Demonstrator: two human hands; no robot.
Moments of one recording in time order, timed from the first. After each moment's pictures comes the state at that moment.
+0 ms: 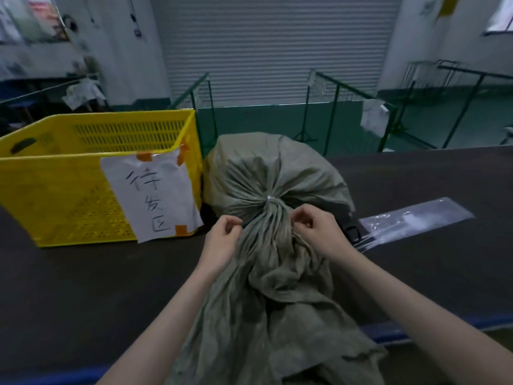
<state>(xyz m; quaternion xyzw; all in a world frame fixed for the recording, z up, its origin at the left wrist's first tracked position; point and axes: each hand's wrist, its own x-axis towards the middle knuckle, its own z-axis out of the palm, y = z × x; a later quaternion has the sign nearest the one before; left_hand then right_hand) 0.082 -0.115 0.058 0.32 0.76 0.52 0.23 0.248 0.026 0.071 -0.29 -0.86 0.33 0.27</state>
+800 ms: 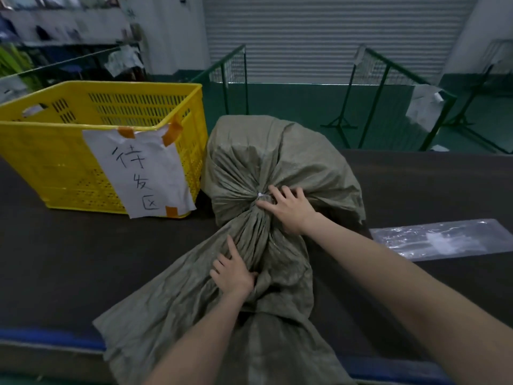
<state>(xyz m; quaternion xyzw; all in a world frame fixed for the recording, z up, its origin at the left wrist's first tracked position) 0.144 -0.013 -0.077 0.13 0.97 0.09 0.17 0.175 0.151 0.021 -0.09 -0.98 -0.18 -0.05</state>
